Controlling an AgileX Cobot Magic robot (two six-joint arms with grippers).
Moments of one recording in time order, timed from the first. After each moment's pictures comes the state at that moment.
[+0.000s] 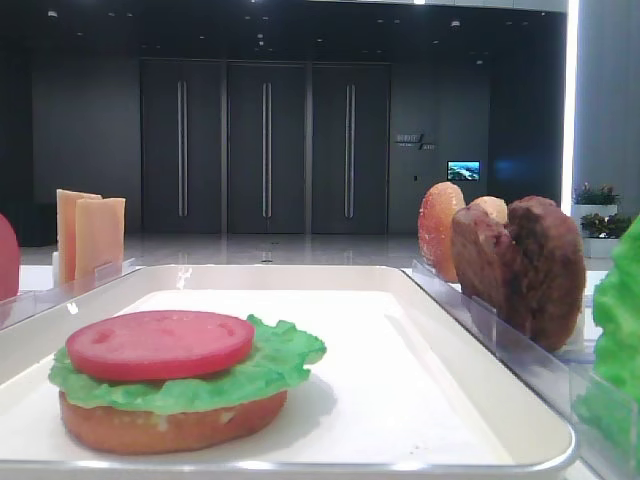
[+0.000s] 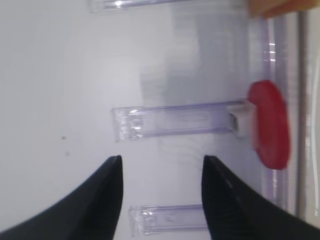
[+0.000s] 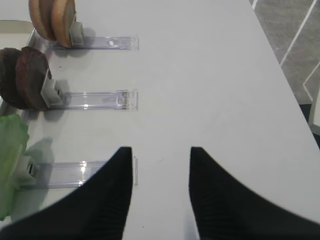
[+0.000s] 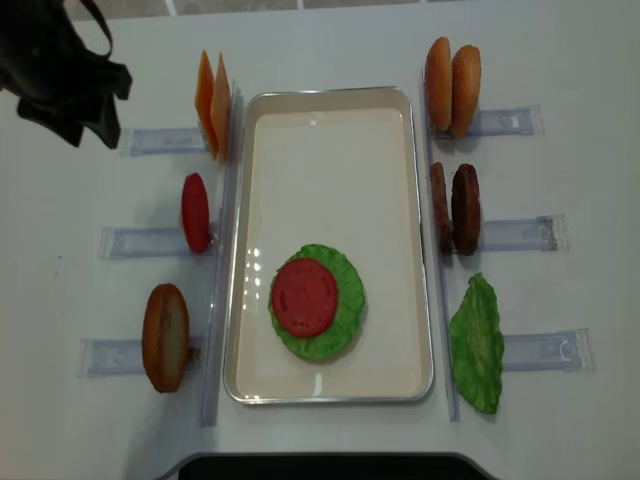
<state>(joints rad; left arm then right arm) -0.04 1.64 -1.38 0.08 1.22 0.00 0.00 -0.01 -0.51 0.01 1.13 -0.06</state>
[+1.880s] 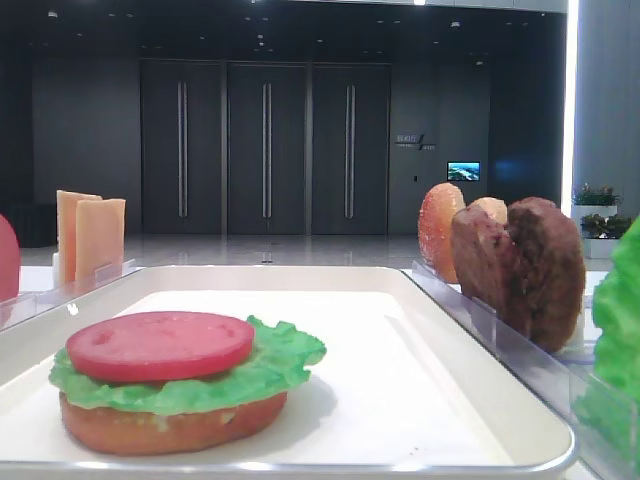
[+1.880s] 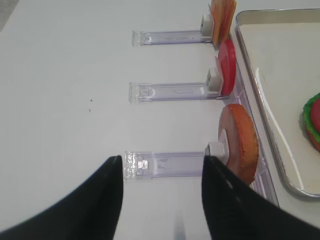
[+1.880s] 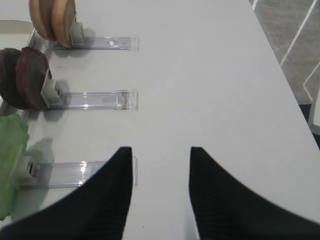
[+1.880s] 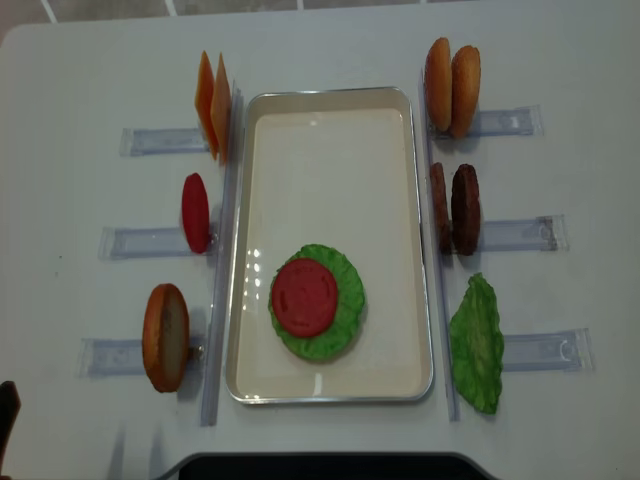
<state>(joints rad) 0.03 -0.01 -0.47 0.03 1.11 0.02 0.00 -0.01 -0.51 0.01 1.13 -0.06</state>
